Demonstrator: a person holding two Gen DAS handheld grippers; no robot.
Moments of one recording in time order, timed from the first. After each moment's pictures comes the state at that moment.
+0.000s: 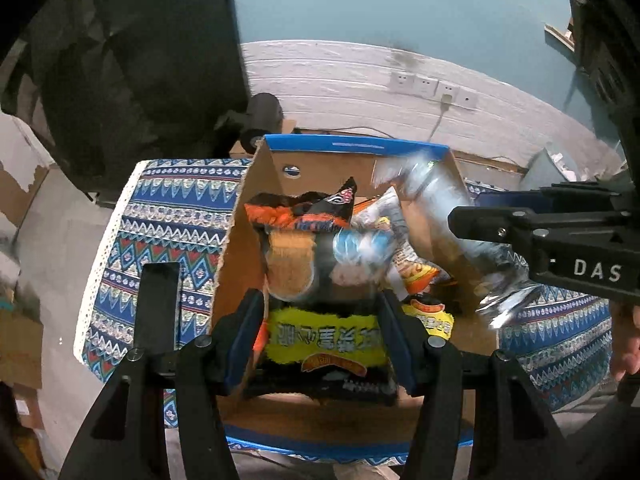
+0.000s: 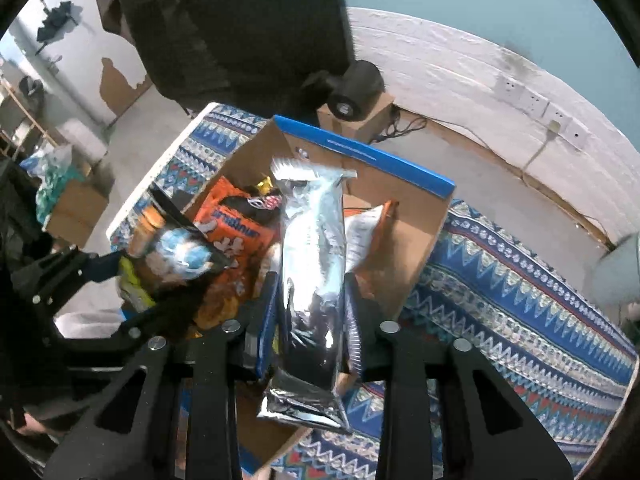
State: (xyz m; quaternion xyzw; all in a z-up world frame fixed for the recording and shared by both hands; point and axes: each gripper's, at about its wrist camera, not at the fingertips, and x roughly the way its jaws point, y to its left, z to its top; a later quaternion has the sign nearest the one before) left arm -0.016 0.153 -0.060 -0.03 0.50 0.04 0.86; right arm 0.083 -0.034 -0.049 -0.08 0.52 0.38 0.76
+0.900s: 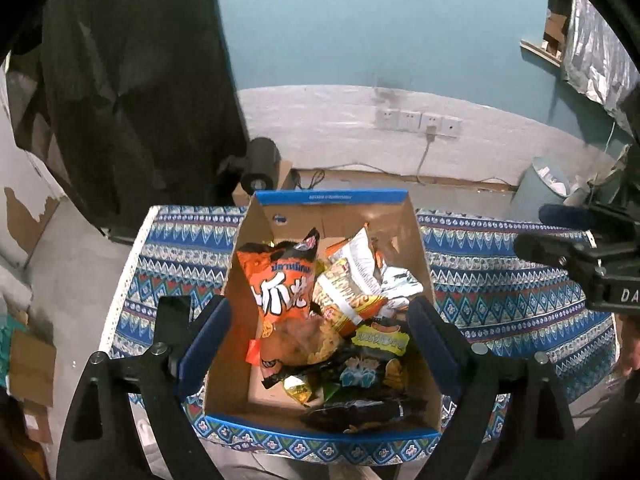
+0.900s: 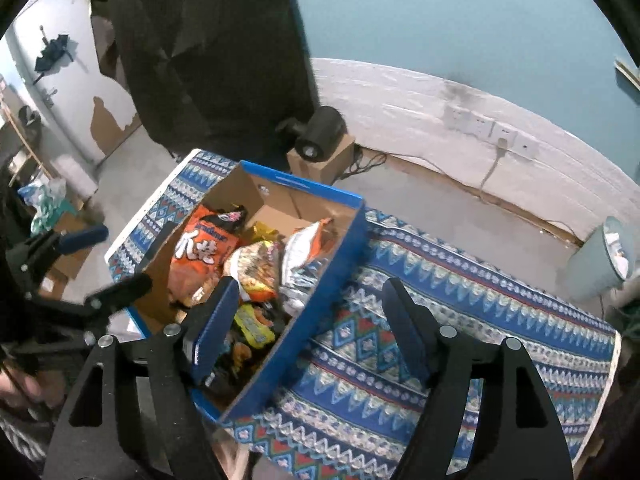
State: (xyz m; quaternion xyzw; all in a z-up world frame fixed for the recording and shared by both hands) left arm -0.040 0.114 0.003 0.00 0.45 0.04 0.89; right arm 0.058 -0.130 0.005 -0.05 0.46 0.34 0.82
